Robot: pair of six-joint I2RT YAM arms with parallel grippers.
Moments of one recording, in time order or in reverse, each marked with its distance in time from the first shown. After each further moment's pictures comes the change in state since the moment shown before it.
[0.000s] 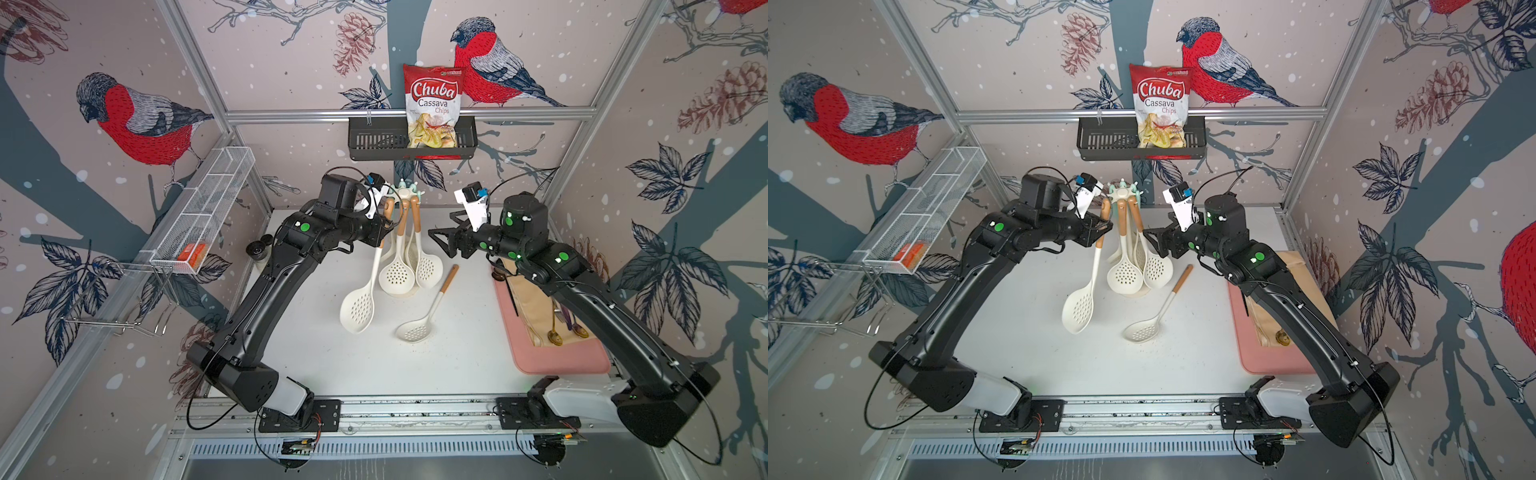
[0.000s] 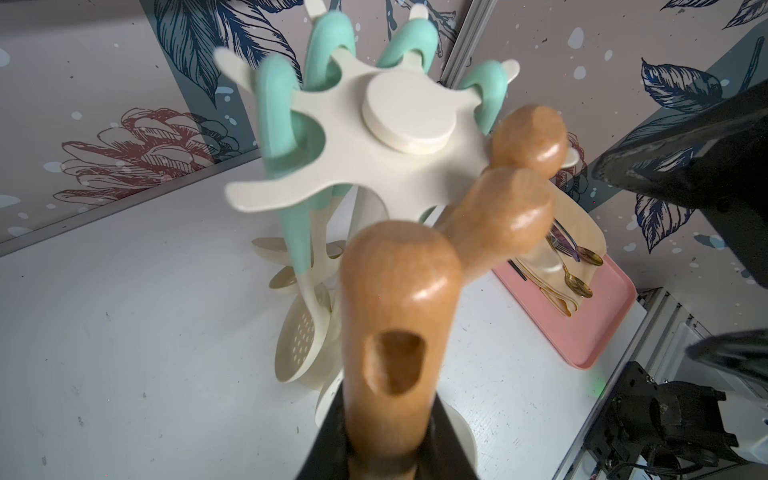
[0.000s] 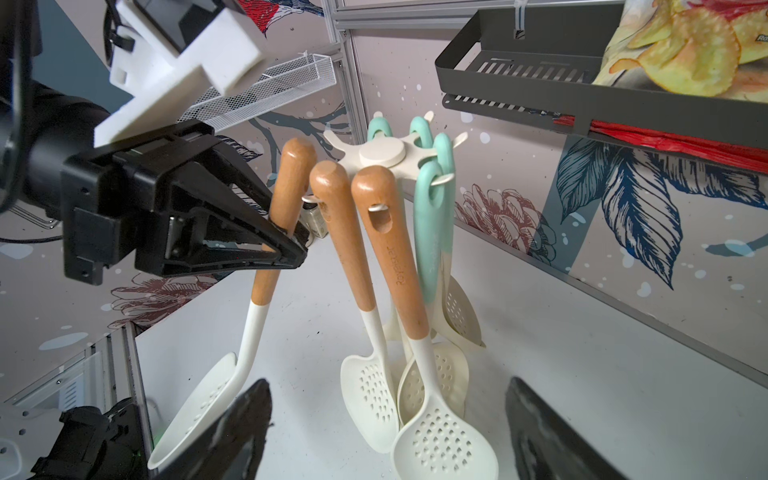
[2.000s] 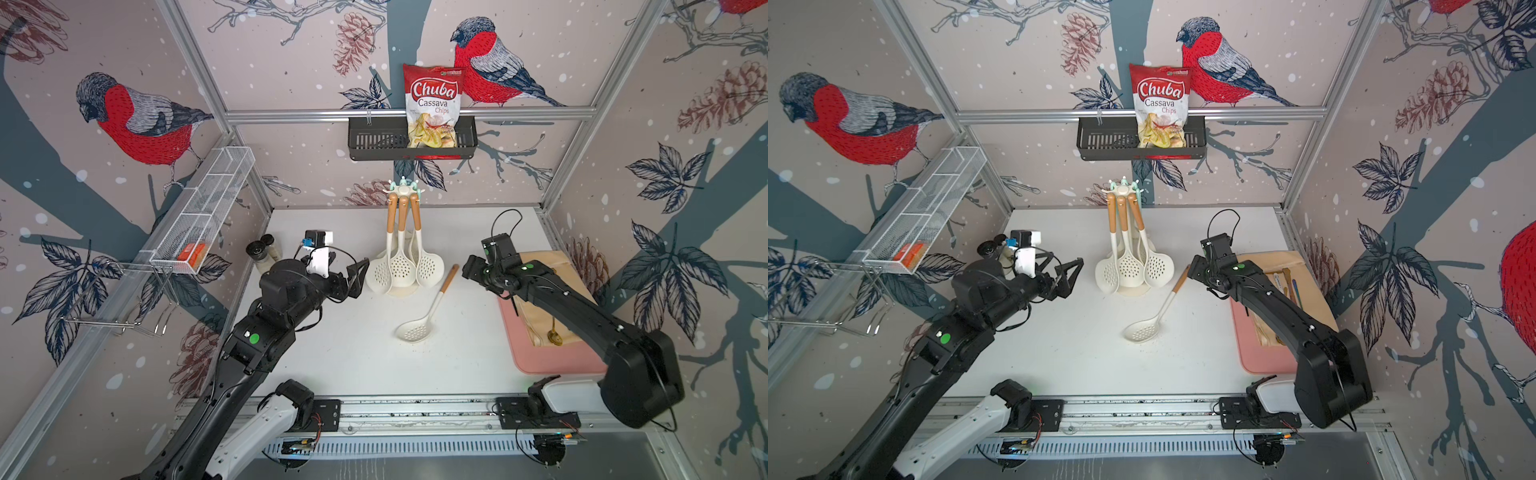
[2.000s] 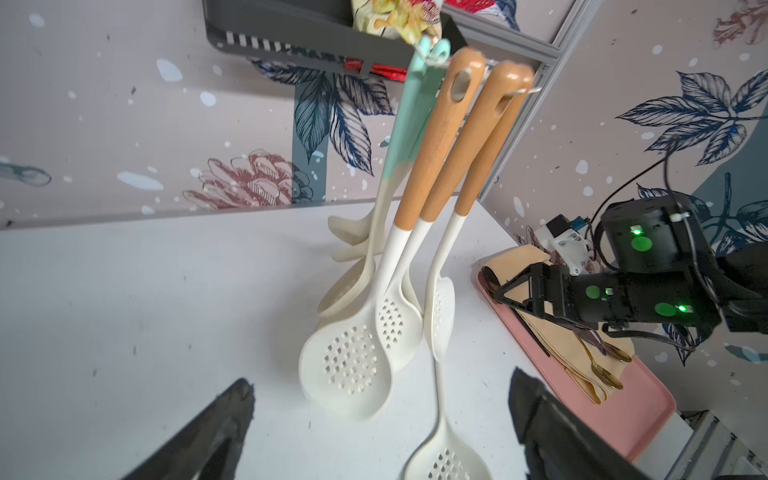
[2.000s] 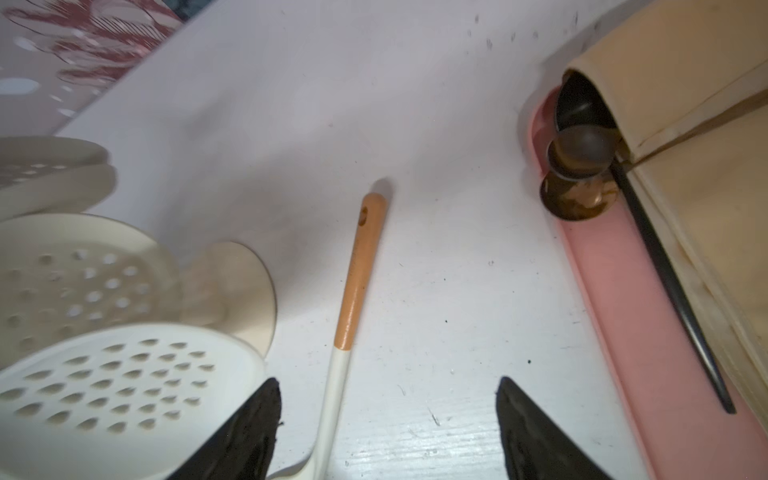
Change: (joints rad) left arm 0.005 -0.755 -0.854 0.454 -0.227 -0.238; right arm -0.166 0.165 -0.377 -0.142 0.385 0.698
